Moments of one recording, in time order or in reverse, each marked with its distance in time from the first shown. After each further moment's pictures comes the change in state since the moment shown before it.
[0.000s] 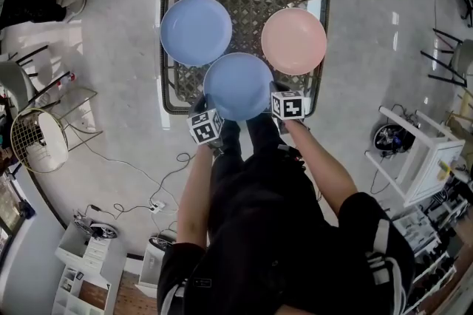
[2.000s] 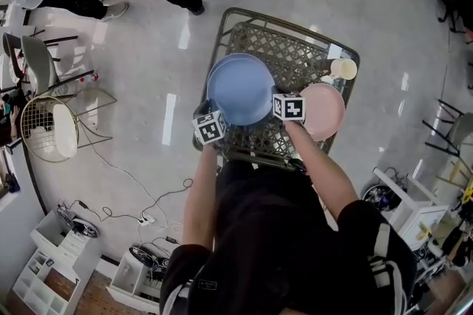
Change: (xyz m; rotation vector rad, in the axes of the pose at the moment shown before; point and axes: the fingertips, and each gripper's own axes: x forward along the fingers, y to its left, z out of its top) left arm 0.029 0.110 0.183 -0.149 -0.089 0.146; right arm 0.073 0.087 0.242 -0.156 -0.038 0.087
